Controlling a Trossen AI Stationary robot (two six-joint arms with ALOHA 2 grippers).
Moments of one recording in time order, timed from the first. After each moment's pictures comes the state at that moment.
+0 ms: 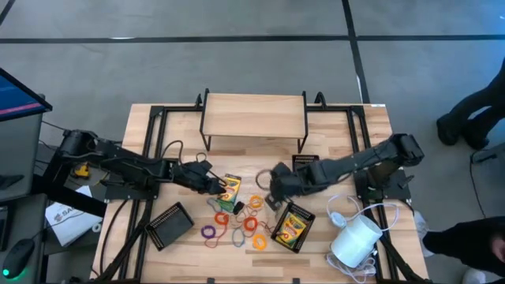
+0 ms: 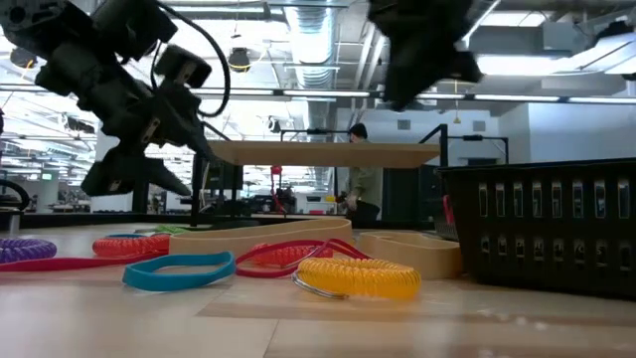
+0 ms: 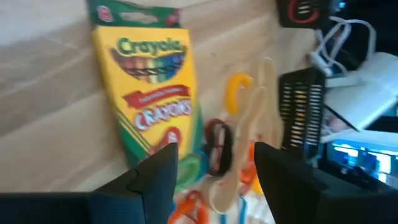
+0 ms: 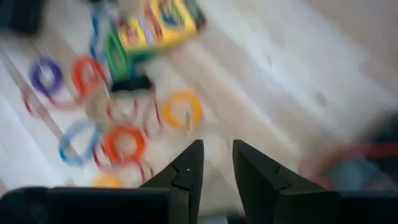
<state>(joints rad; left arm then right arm) -0.11 1.23 0.36 0.21 0.00 -1.35 0.24 1.67 1.36 -0.80 0.29 0.96</state>
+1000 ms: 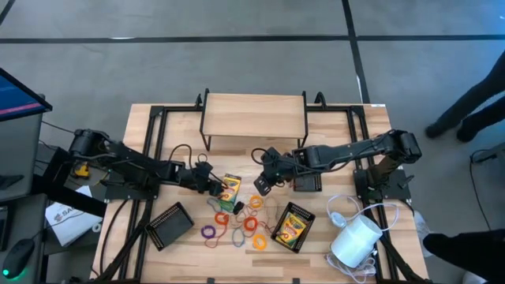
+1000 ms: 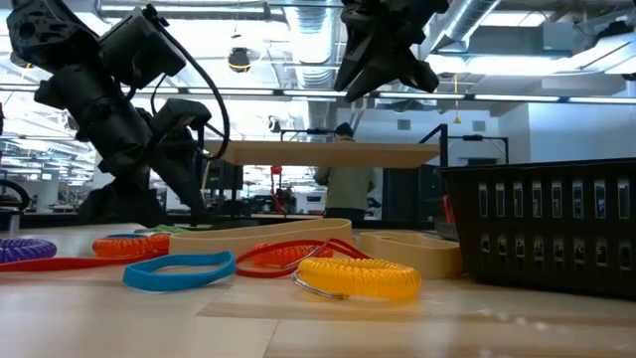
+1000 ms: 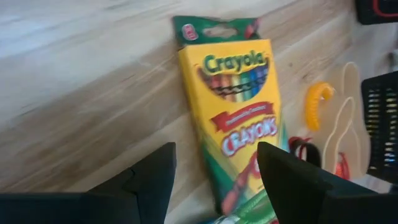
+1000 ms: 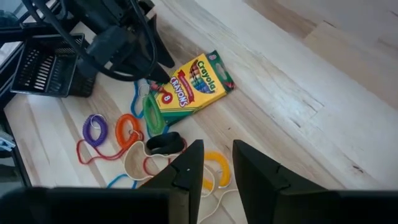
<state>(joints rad) -0.11 1.39 0.36 0.19 -0.10 -1.25 0.12 1.67 1.36 -0.60 0.21 0.86</state>
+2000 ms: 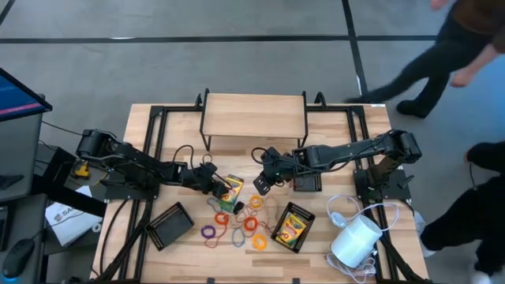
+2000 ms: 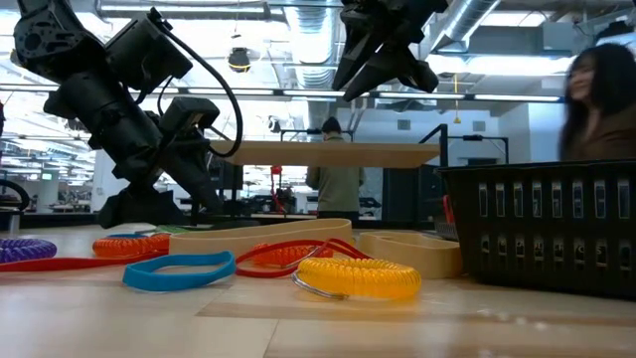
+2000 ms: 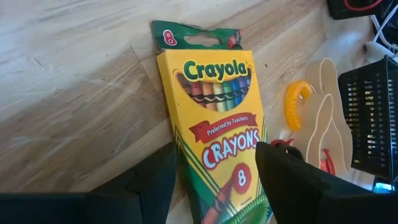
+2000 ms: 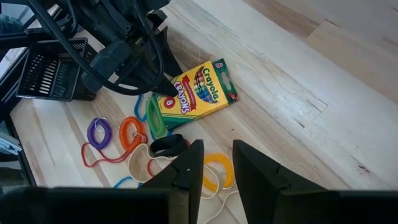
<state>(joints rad) -0.11 1.46 0.36 0.34 -0.07 -1.18 0.12 1.67 1.36 -0.59 0.20 0.88</state>
